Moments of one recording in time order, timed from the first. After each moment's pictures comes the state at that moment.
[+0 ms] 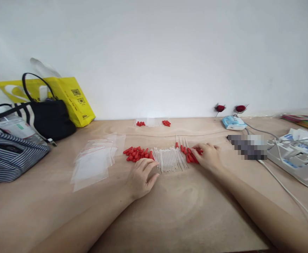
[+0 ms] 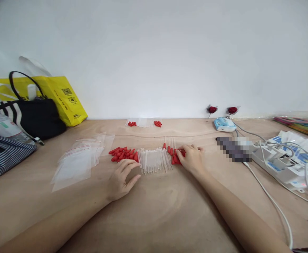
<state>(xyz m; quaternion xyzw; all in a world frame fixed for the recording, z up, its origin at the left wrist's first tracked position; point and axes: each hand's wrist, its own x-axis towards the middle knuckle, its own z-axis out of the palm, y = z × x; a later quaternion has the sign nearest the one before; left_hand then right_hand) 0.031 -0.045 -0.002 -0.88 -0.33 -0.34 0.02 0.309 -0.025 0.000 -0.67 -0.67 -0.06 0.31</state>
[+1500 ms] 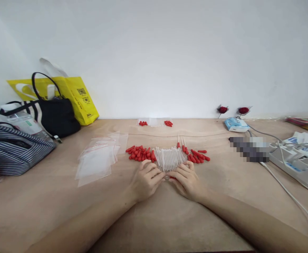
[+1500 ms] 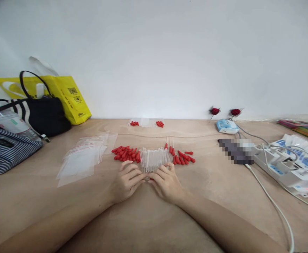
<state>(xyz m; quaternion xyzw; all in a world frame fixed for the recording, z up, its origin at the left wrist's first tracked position) 0.039 -0.056 0.002 -0.91 -0.24 -0.32 0.13 0.235 -0.078 -0.009 -0.36 -0.85 -0.08 0.38</state>
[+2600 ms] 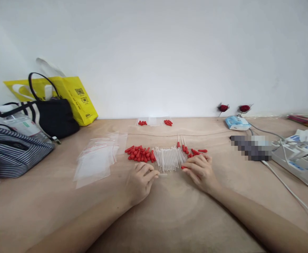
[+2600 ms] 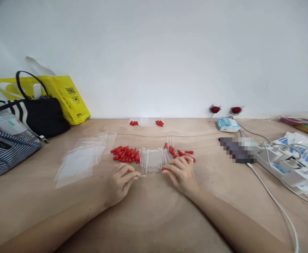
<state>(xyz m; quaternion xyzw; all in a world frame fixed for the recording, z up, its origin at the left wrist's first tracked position) 0.026 -0.059 0.005 -0.88 -0.33 -0.32 0.06 0.281 -0.067 -0.011 -0.44 -0.79 -0.08 0.41</state>
